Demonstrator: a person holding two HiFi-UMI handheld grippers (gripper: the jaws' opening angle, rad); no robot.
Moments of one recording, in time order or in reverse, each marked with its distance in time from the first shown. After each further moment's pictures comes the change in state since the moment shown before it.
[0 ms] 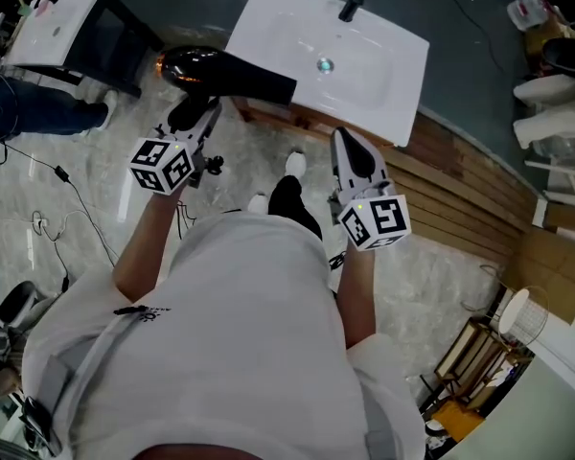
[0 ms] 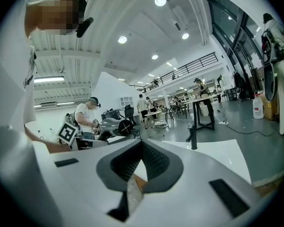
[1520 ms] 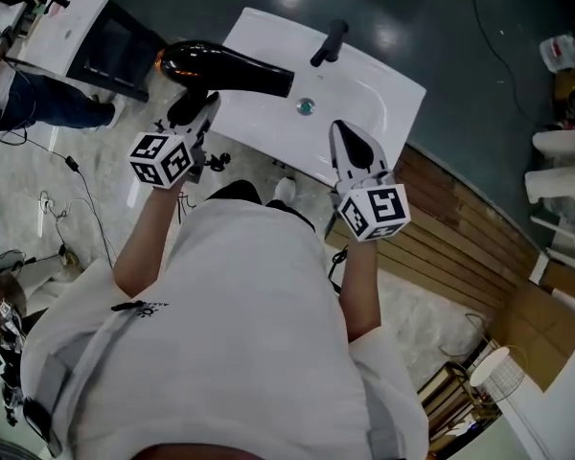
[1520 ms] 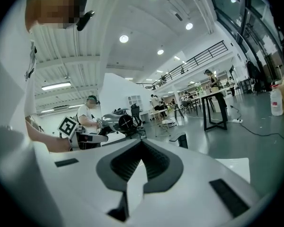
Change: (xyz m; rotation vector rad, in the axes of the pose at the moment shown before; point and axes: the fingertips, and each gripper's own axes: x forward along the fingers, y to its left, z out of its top) left arm 0.163 -0.007 0.050 -0.003 0.008 0.170; right arm 0.097 -0.182 0.028 0.017 0.027 0.173
